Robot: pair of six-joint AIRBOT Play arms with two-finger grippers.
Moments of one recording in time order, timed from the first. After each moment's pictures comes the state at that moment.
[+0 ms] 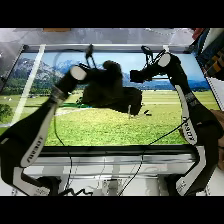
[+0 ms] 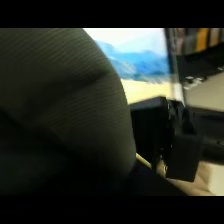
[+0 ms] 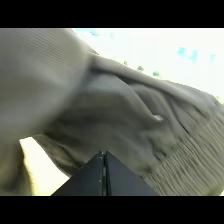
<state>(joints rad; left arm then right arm) -0.49 -1.71 1.71 0.75 -0.65 -1.67 0.16 -1.87 2.01 -1.12 1.24 1.51</state>
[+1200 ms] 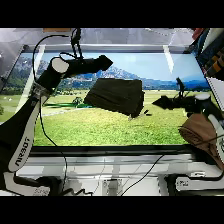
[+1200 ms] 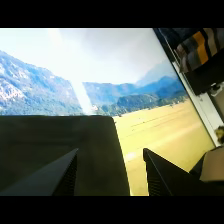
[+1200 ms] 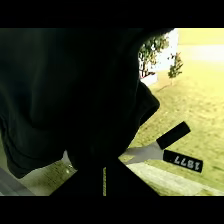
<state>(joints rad) -0.34 -1.60 1.71 0.73 -0.70 -1.31 -0.29 -1.47 0.97 -0.49 1.07 0.87</state>
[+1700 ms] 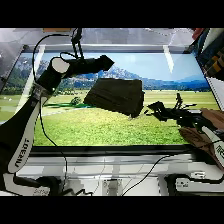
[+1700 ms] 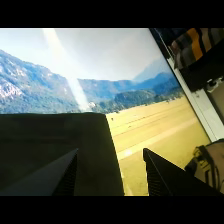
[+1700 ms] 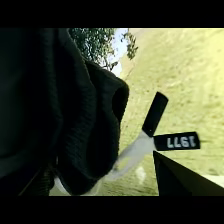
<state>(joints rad) -0.36 -1.60 1.71 0.73 -0.70 -1.31 -0.21 -1.47 0.75 -0.25 0.84 0.97</state>
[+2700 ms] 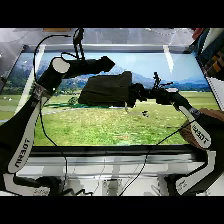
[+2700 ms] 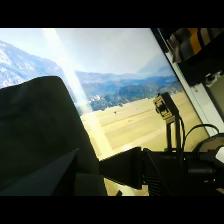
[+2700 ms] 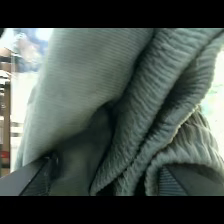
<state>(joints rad) -0.36 -1.60 1.71 0.73 -0.72 -1.31 0.02 -1.77 1.28 -0.23 0.87 0.99</state>
